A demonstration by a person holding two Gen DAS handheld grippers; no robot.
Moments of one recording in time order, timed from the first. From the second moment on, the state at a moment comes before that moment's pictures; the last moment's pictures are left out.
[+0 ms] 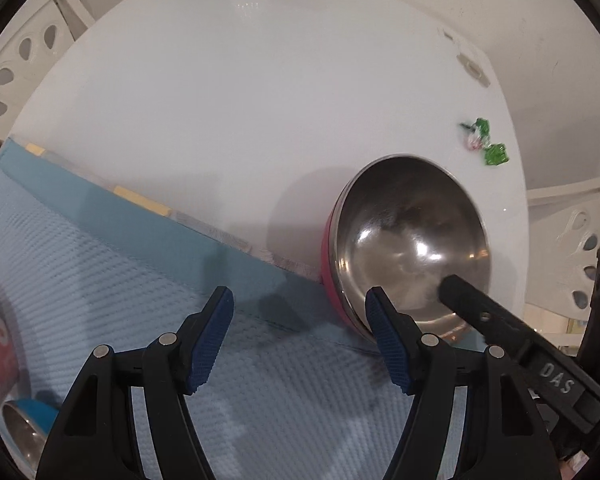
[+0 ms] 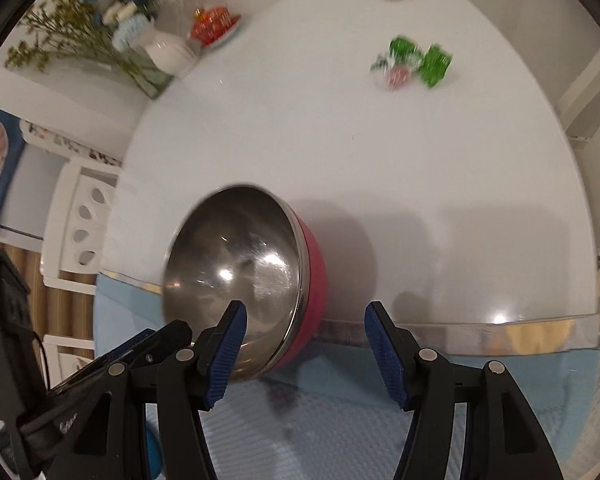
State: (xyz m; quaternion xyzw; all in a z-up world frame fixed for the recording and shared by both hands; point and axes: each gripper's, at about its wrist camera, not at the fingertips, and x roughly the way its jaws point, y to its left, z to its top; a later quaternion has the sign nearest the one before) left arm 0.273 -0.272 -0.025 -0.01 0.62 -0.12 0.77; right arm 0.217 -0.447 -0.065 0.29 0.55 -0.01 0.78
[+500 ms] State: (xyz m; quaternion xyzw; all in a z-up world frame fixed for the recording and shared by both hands) left arm 0.274 -0.293 -0.048 0.02 0.60 -0.17 0.78; right arm 0.230 -0.433 -0.091 0.24 0.56 0.02 0.79
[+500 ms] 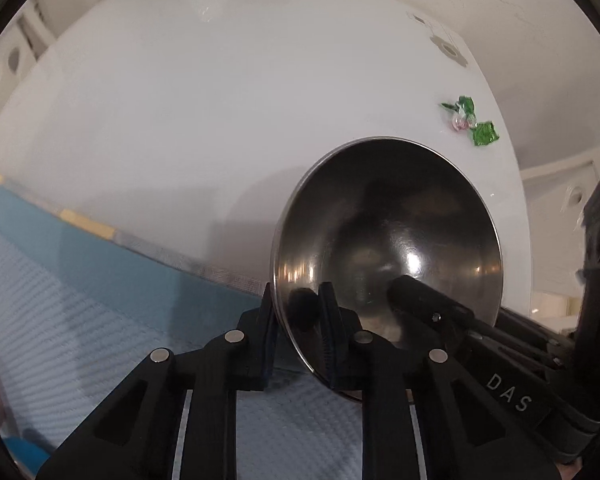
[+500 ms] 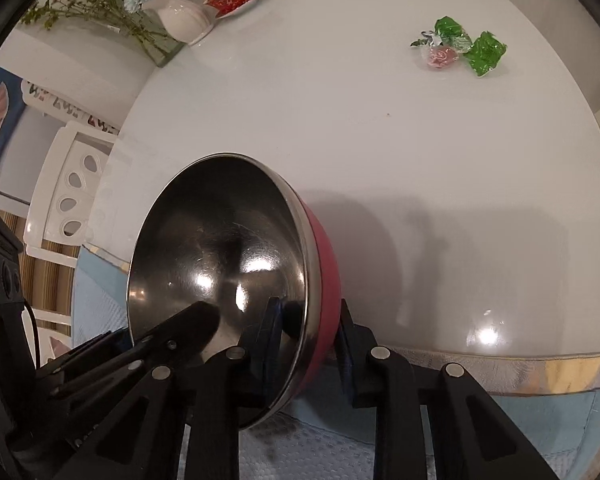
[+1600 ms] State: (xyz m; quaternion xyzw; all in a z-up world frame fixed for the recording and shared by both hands) left arm 0.229 -0.230 -0.003 -0.06 0.62 -0.12 0.77; right arm 0.188 -0.386 -0.044 0.26 0.57 0.07 0.78
